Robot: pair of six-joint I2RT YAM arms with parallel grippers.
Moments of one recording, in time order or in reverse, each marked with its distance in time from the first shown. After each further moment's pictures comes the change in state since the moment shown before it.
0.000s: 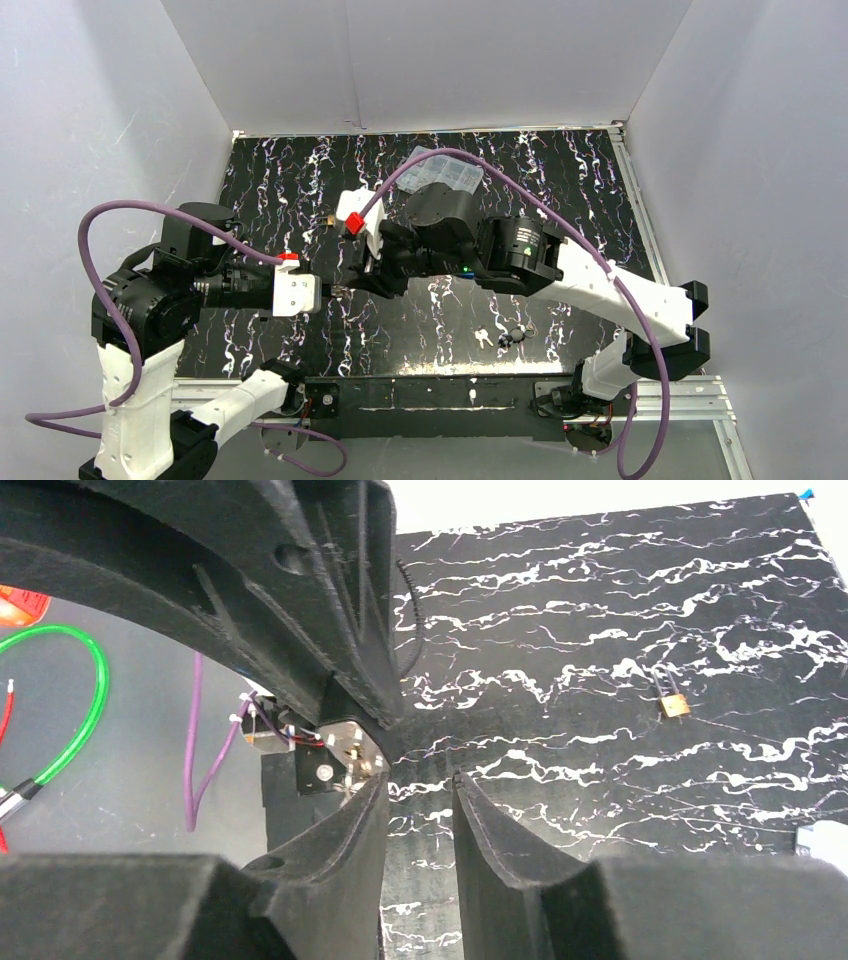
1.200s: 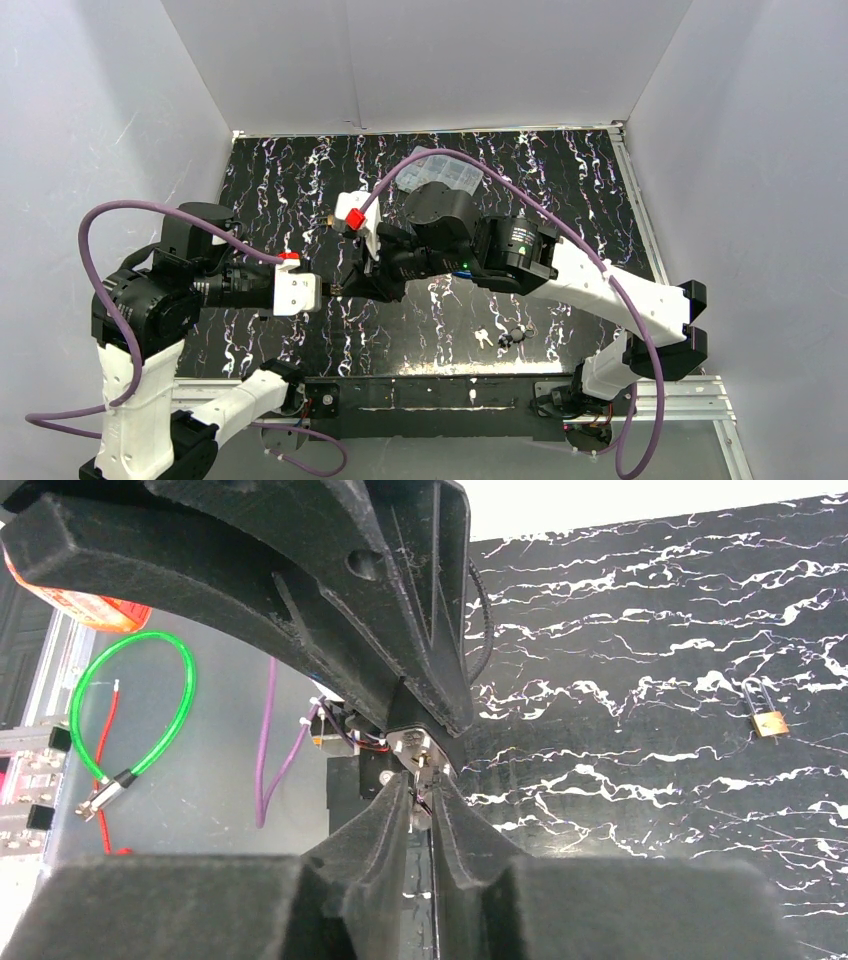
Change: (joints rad) left arm 0.000 0.000 0.002 0.001 -0.010 0.000; right arm -0.018 -0.005 -0.034 0.045 -0.138 0.091
